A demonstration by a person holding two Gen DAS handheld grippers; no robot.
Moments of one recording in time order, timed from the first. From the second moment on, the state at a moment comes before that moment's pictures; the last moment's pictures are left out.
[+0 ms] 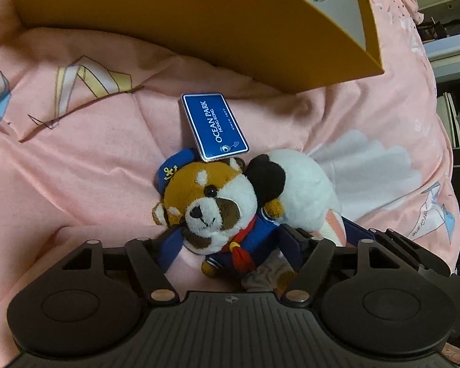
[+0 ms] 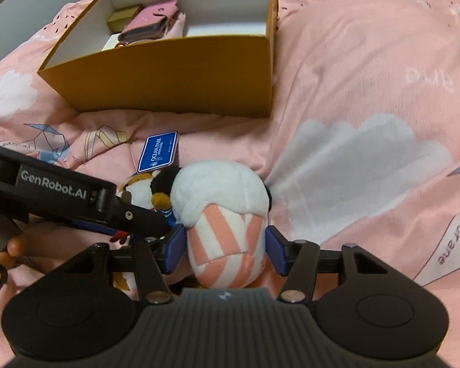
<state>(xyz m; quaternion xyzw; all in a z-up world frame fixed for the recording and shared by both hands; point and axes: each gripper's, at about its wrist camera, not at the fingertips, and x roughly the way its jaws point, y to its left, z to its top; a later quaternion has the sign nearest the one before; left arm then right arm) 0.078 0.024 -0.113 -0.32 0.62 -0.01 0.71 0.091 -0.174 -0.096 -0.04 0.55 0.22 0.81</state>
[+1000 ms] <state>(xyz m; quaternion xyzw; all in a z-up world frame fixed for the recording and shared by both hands) 0.069 0.076 -0.067 -0.18 0.56 -0.02 0.81 0.122 -0.155 -0.087 0.07 0.48 0.26 0.84</state>
